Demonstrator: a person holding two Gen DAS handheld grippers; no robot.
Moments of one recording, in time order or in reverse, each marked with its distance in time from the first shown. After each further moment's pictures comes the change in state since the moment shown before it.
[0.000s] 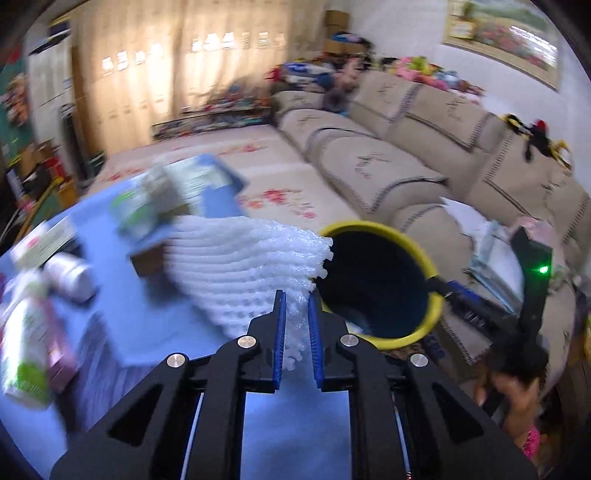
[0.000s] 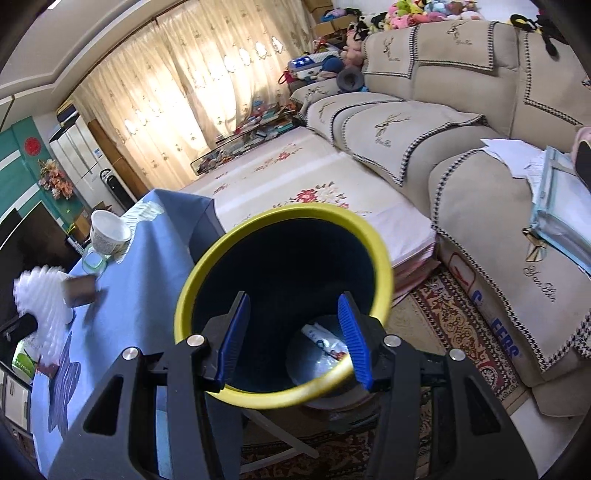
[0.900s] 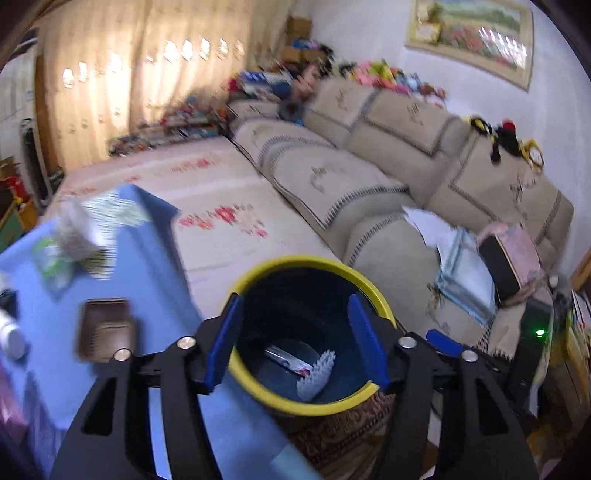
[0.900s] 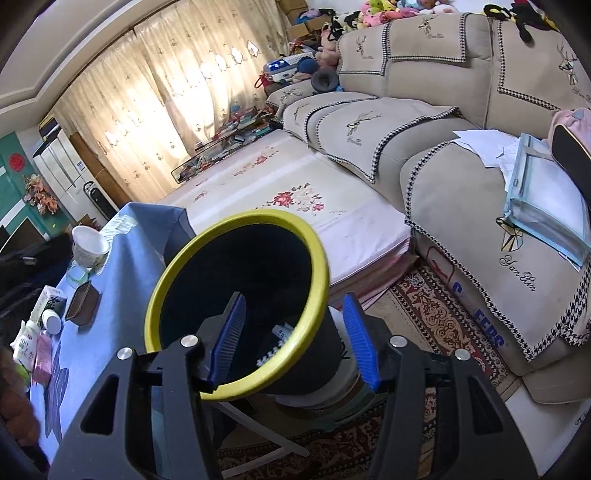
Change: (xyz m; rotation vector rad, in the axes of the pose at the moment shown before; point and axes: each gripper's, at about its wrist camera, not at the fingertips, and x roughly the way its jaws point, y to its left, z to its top) left arm 0.045 -0.041 0.043 0.017 -0.070 -0.108; right arm -0.011 -0.027 0.003 0.039 0.002 -0.039
